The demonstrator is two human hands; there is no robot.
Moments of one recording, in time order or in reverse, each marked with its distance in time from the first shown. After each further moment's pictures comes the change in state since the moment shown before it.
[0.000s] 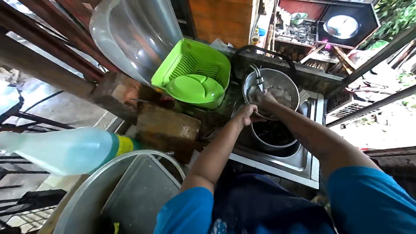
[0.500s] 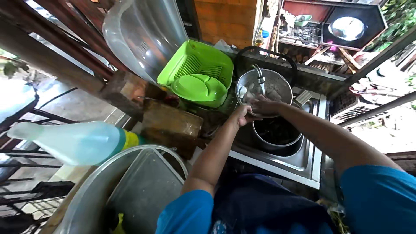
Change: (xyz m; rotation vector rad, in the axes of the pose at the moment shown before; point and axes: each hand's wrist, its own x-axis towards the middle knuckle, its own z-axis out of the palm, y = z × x) left_hand -0.013 -0.004 -0.017 -0.083 0.064 0.037; right_hand -0.009 0.002 0.004 0.068 -0.225 -0.204
